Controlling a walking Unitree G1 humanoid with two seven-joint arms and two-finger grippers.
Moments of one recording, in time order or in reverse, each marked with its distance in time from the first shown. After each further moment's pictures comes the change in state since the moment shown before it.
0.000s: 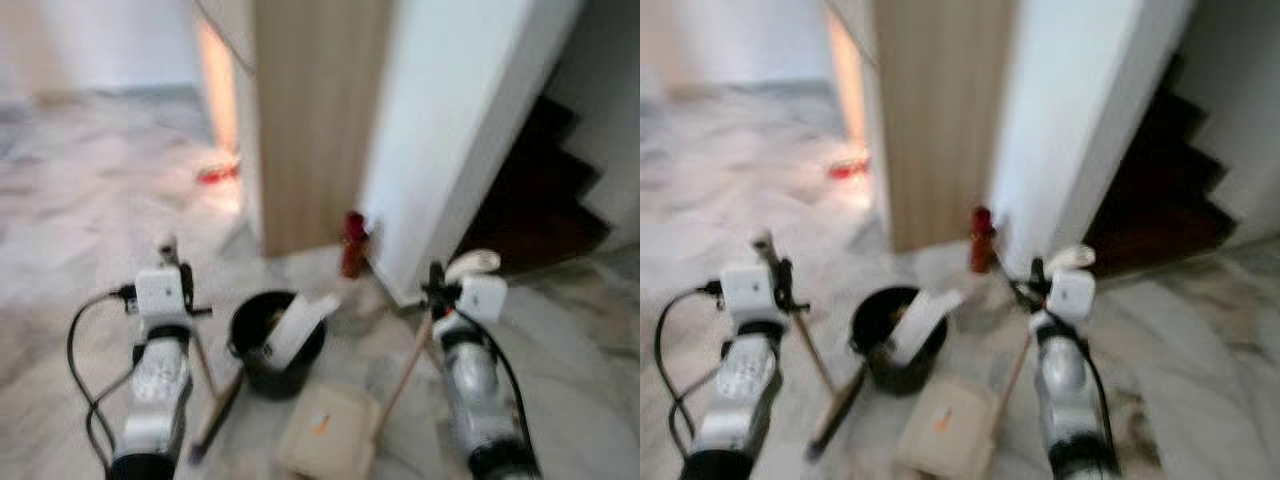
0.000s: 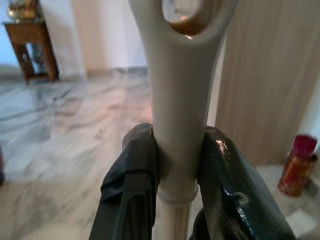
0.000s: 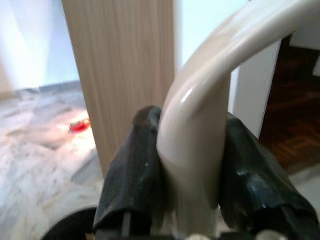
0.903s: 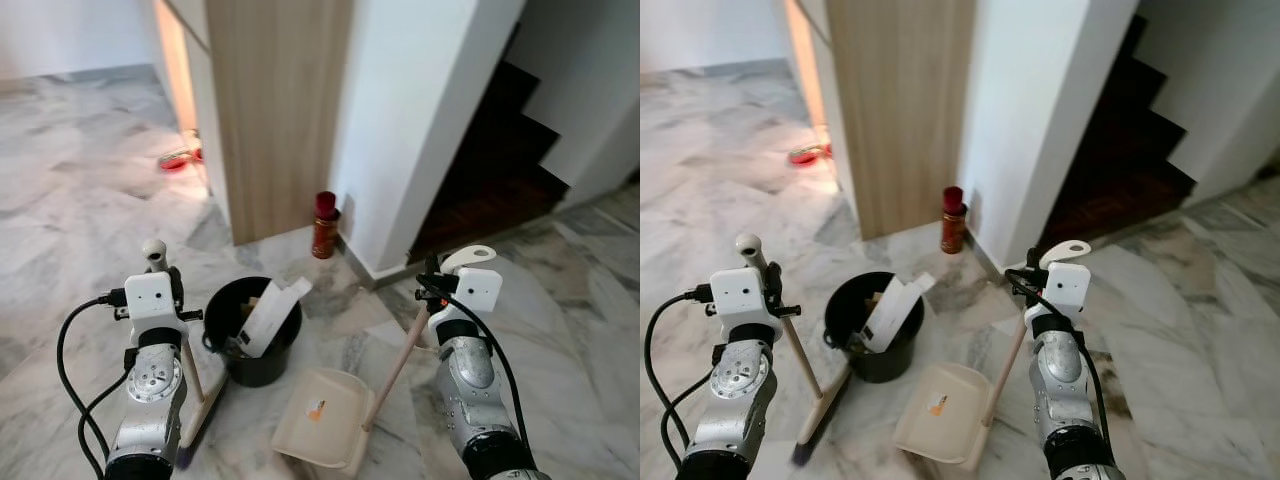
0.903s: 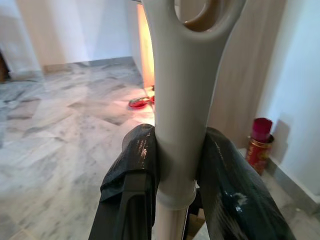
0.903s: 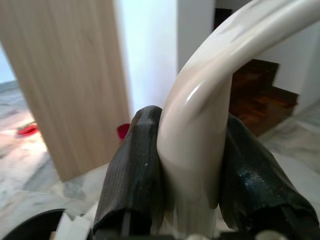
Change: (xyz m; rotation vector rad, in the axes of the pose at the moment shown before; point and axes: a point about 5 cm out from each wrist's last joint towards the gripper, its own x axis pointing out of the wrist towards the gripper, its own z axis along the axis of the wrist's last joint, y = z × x) left arm 0.005 0.005 0.004 0.007 -0.014 0.029; right arm 0.007 0.003 0.004 0.024 0.001 -0.017
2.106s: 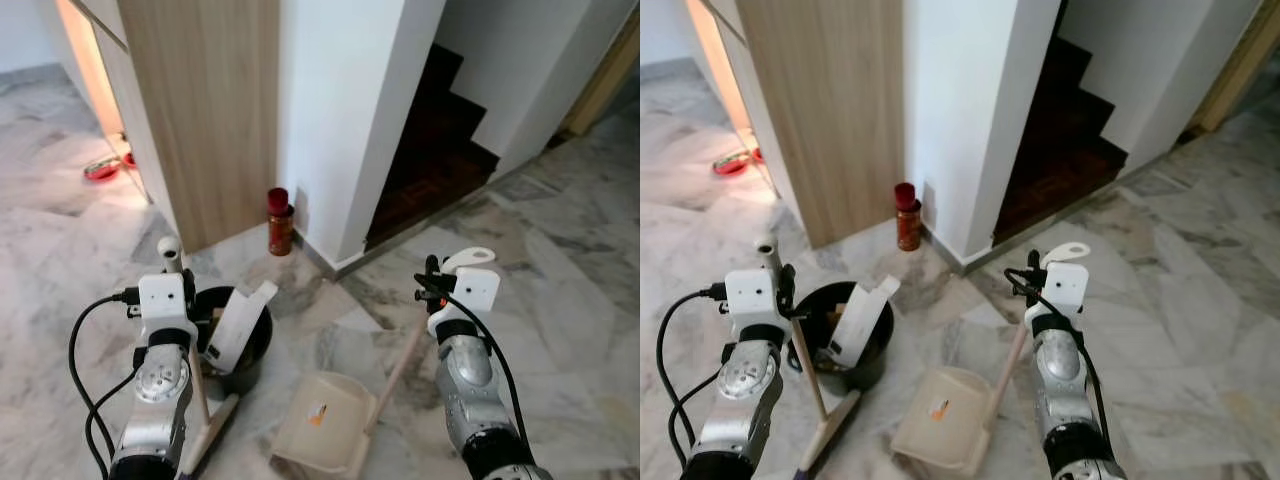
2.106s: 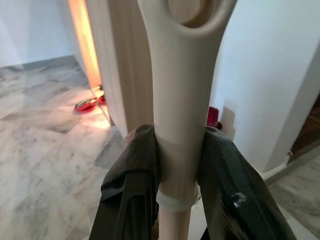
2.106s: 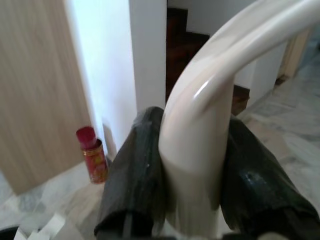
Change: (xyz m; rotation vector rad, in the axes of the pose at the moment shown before) left arm -0.002 -0.006 -0.003 0.023 0.022 -0.070; right arm 0.005 0.003 0.002 -0.018 0.004 -0.003
